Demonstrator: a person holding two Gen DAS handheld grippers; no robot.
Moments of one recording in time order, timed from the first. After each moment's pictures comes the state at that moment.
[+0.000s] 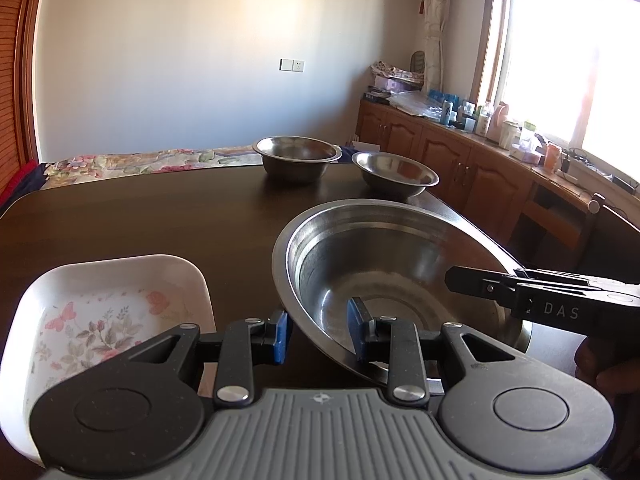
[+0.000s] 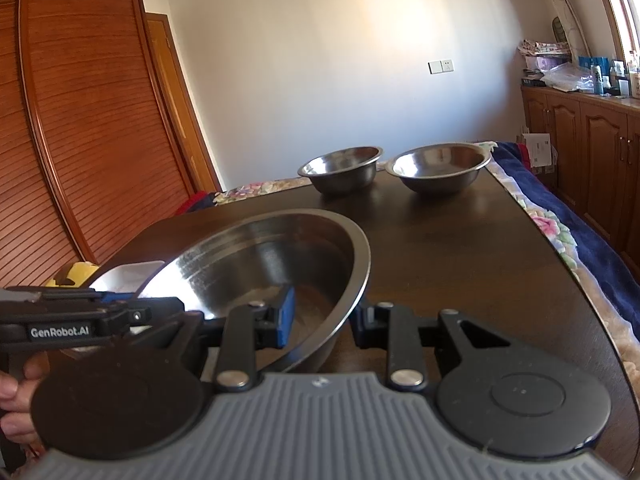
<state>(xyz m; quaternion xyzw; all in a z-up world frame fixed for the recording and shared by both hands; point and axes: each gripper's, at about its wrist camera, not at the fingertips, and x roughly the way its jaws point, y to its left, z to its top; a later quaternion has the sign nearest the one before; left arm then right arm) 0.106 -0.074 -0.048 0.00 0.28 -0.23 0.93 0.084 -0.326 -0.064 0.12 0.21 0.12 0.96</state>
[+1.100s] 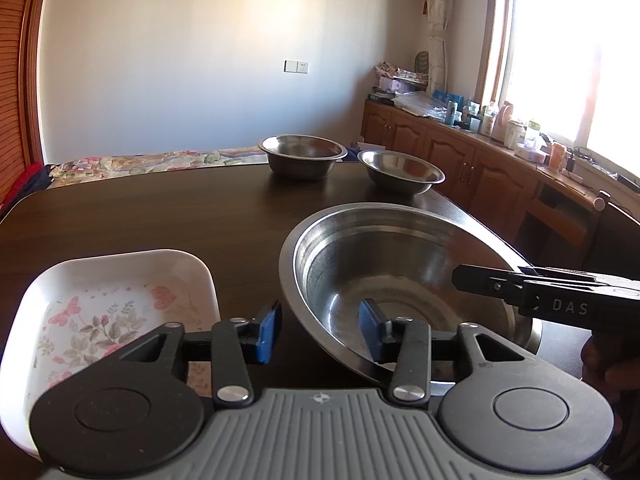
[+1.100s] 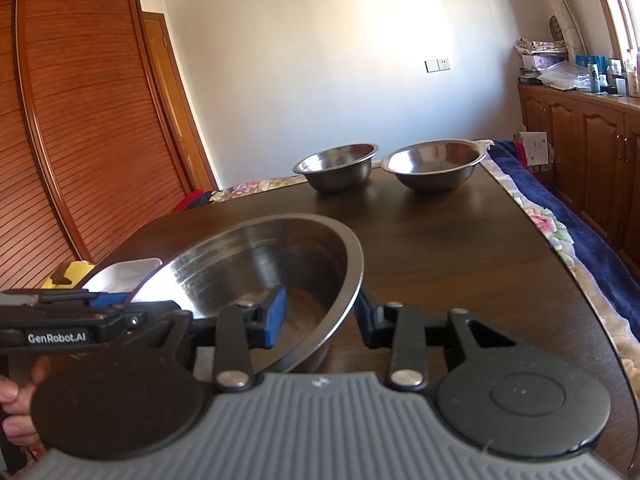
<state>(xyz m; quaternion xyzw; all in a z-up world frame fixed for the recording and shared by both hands) 0.106 -0.069 -0.055 0.01 0.28 -0.22 0.93 0.082 -0.328 -0.063 0.12 0.22 0.12 0.96</state>
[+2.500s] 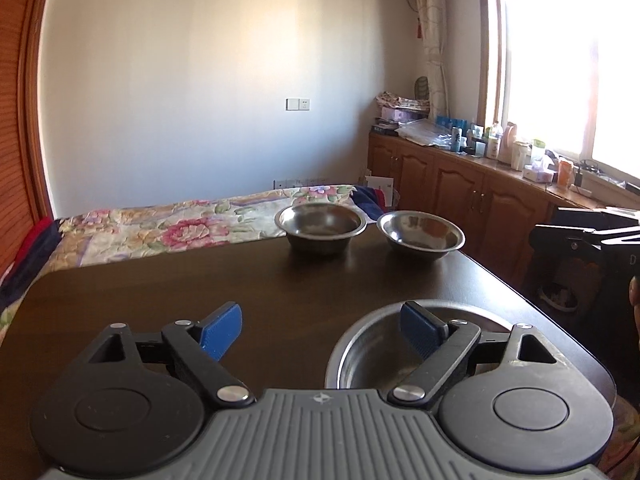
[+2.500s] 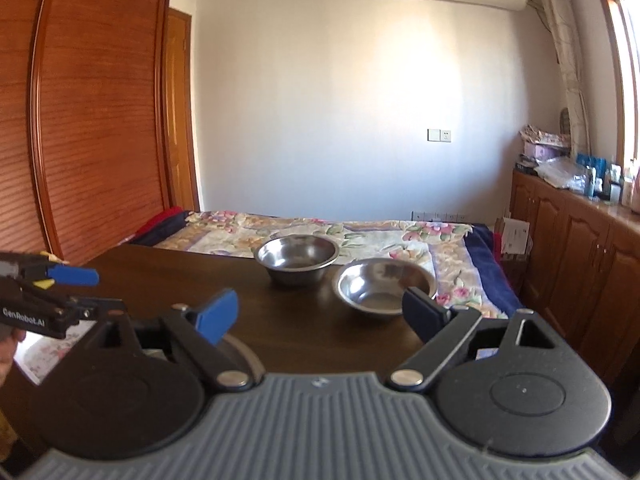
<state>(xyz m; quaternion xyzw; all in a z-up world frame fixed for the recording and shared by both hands) 0.143 -0.071 -0.007 0.04 0.22 -0.22 0.95 0.112 -0.364 0.012 0.00 0.16 0.10 0.98</state>
